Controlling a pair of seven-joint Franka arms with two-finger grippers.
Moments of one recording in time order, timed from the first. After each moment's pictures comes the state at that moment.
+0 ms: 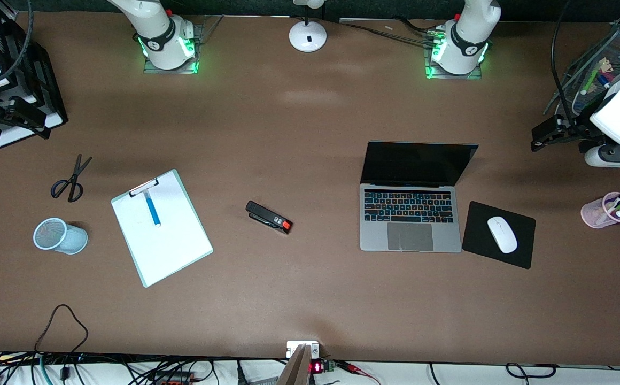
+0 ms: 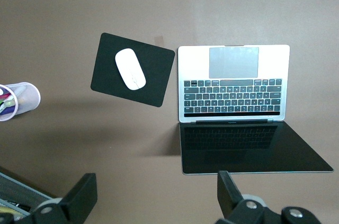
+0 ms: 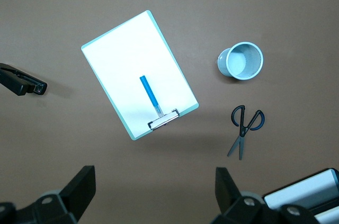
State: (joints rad) left arm 0.03 0.10 -0.09 -1.50 0.00 1.55 -0.05; right arm 0.09 0.01 -0.10 -1.58 -0.02 1.63 -0.04
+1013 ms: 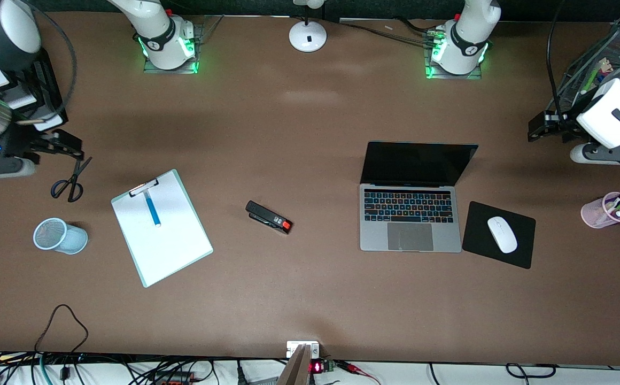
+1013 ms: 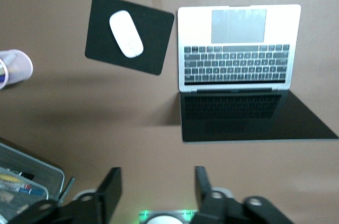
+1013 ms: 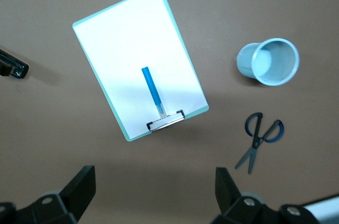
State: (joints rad) left arm 0.02 0.10 -0.10 -1.50 0.00 1.41 -0.05; right arm 0.10 0.09 -0.09 -1.74 -0.02 1.79 -0.13
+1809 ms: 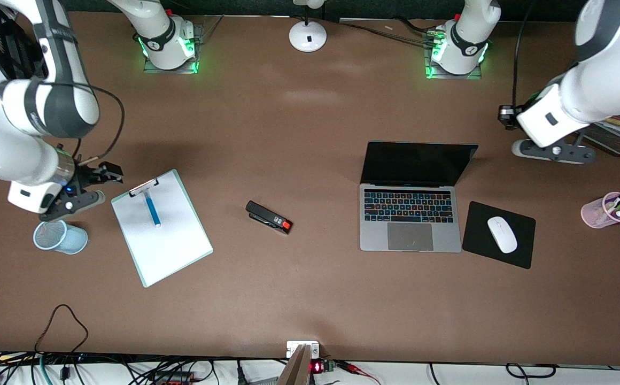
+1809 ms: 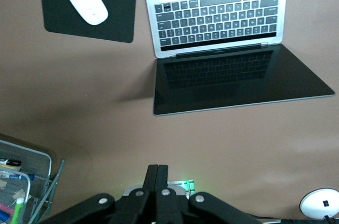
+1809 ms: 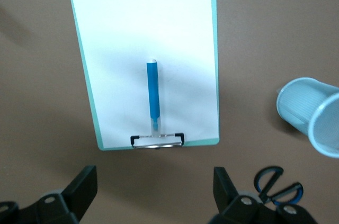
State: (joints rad) left arm 0.00 0.11 -0.20 -1.58 -0.01 1.36 -0.06; right arm 0.11 0.30 -0.09 -1.80 -0.02 1.98 -0.42
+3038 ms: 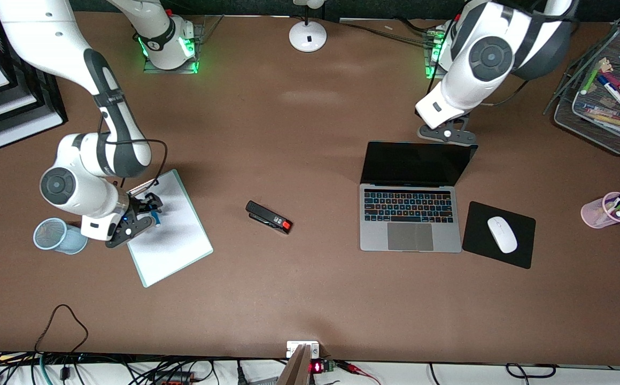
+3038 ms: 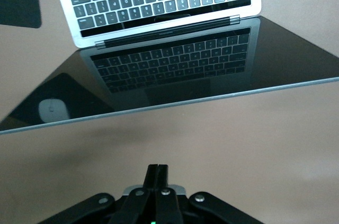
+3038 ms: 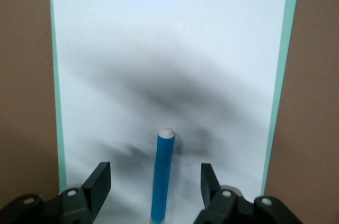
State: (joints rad) left arm 0.00 -0.09 -0.44 -2.24 -0.09 1.94 -0.22; right arm 0.13 0.56 -0.05 -1.80 0.04 2.30 -0.53
